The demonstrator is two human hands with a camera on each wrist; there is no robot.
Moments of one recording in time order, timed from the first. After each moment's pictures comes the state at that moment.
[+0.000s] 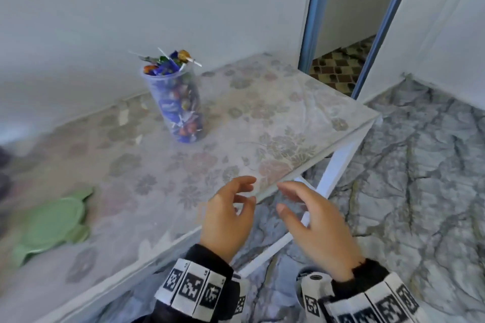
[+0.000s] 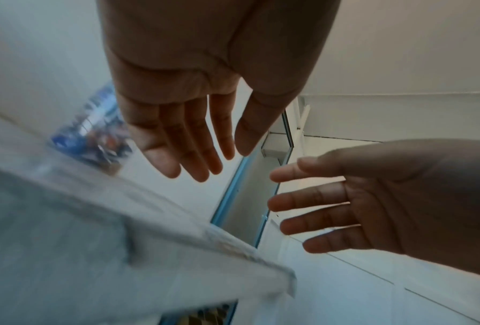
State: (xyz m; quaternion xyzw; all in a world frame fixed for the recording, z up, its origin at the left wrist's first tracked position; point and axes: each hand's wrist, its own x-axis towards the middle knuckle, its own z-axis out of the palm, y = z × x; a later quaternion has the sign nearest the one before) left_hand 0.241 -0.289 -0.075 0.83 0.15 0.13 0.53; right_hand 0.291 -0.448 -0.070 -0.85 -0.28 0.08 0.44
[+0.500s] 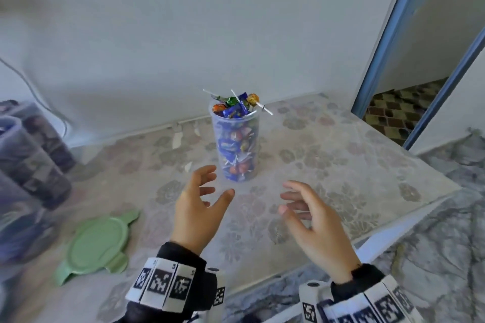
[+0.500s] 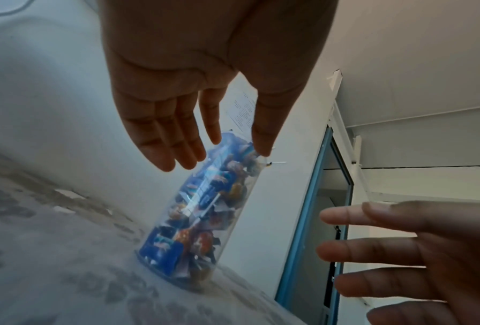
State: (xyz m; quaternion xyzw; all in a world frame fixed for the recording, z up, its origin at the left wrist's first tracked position) left_hand 0.258 -0.162 -0.041 0.77 0.28 0.30 0.49; right_hand 0.356 -0.339 -0.048 -0.78 -0.35 0.11 0.50
